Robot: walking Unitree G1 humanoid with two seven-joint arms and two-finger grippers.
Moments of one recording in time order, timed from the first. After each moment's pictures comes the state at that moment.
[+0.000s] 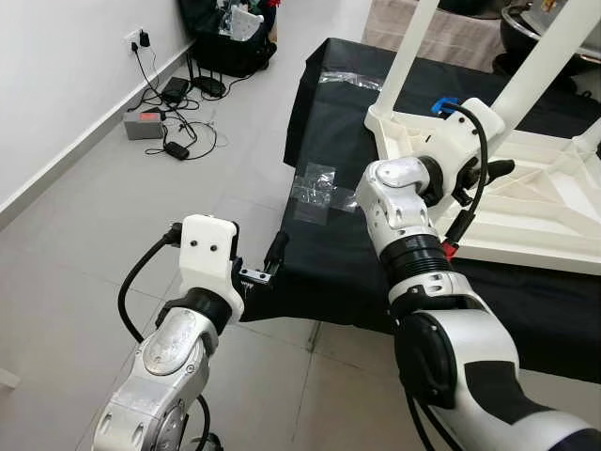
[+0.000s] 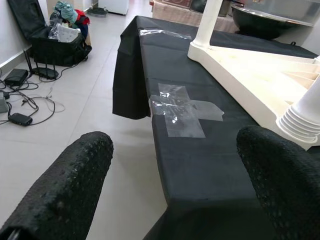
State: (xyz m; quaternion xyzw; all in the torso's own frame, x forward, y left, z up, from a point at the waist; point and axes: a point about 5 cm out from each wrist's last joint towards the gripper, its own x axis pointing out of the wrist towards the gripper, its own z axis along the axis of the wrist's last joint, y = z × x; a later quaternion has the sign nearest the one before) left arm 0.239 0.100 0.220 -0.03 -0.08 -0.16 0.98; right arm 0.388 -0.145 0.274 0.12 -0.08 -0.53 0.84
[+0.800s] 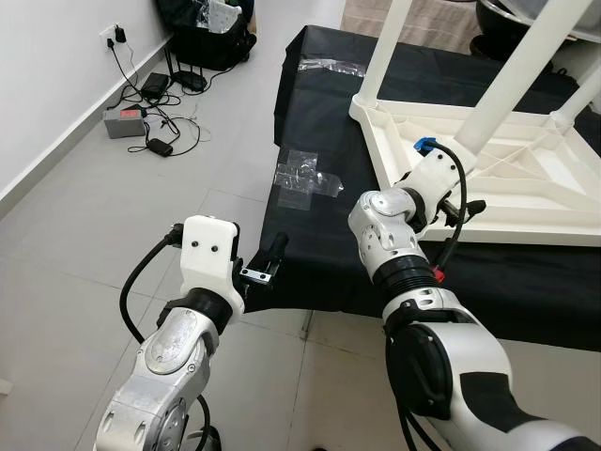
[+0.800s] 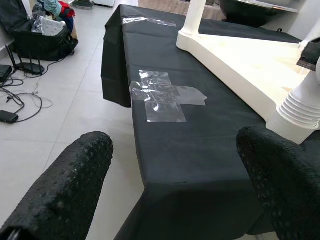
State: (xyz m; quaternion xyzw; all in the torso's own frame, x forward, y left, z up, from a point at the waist) left arm 0.242 0.100 0.217 -0.03 -0.07 -0.16 0.98; right arm 0.395 -0.138 0.239 0.13 -0.03 -0.46 0.88
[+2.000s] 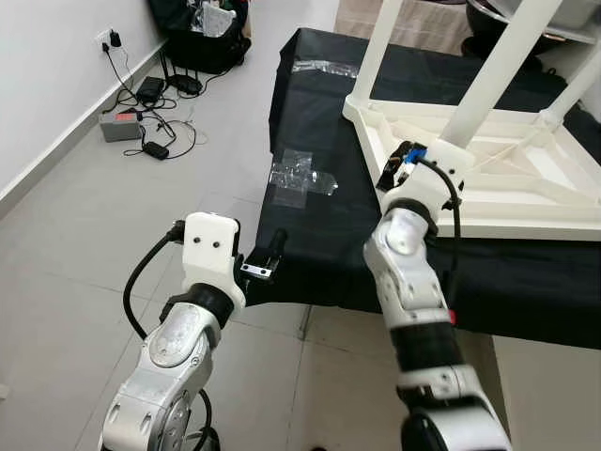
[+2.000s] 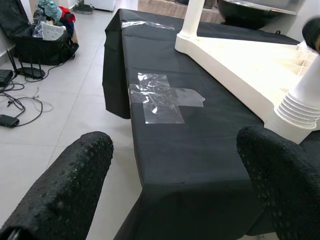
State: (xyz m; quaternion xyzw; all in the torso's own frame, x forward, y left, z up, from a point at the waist) left arm 0.248 0.101 0.216 -0.03 -0.08 -0.15 0.98; right arm 0.350 -0.133 0.232 0.07 -0.14 -0.20 0.97
